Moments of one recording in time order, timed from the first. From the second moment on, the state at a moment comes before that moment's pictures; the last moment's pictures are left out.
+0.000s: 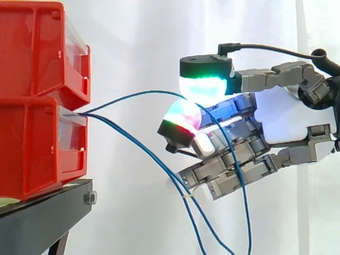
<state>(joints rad) 0.15 -2.23 -1.14 -3.03 -1.14 0.02</state>
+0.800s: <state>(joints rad) 0.16 -2.23 -1.14 -3.03 -1.14 0.02</state>
